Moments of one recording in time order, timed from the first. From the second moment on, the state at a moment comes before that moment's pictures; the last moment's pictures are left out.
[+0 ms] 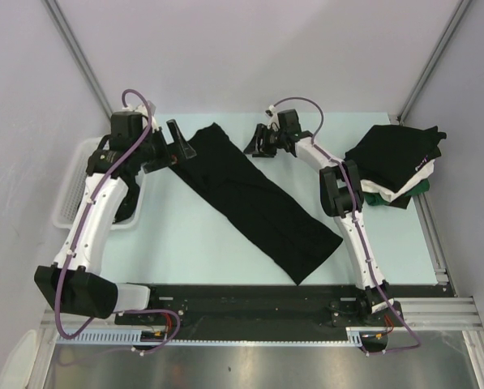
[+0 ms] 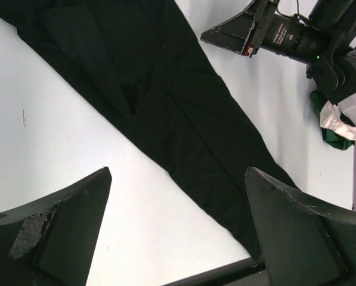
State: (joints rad) left arm -0.14 1.31 1.42 -0.75 0.21 -0.44; right arm 0.36 2.66 2.29 -0.28 -0.61 0.52
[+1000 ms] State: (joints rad) left arm -0.14 1.32 1.44 -0.85 0.19 -0.39; right arm 0.38 2.78 2.33 -0.09 -0.71 0.73
